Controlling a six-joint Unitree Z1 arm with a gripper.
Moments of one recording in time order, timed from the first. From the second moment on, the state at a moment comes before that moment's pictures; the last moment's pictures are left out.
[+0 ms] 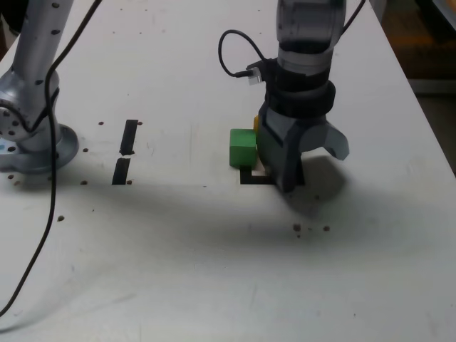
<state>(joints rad) -0.15 2.08 -1.41 0.87 -0.09 -0.53</state>
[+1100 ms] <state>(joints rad) -0.18 1.97 -1.35 0.95 -0.03 -0.70</state>
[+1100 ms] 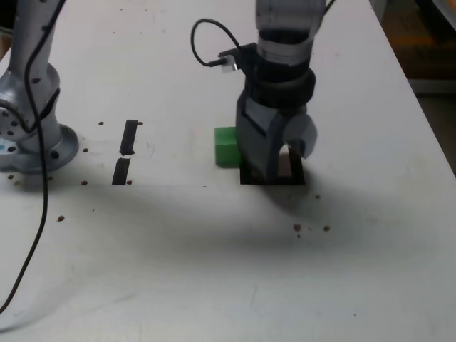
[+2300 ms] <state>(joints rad) -0.31 1.94 -1.49 1.04 -0.09 -0.57</state>
